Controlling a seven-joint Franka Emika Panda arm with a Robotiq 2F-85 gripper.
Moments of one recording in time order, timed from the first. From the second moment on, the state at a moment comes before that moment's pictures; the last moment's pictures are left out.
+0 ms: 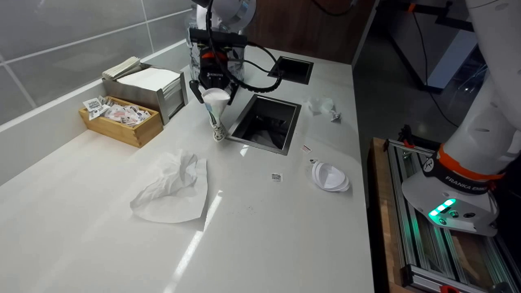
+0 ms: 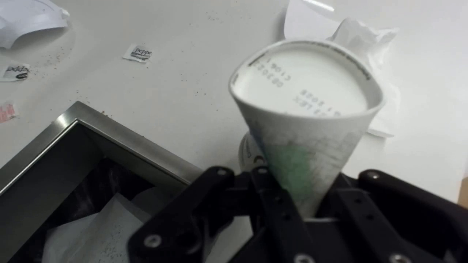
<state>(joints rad) -0.11 0.75 -0.04 -1.36 0.68 1.50 0.64</state>
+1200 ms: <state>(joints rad) 0.05 0.33 -0.11 -1.82 0.09 1.98 0.89</state>
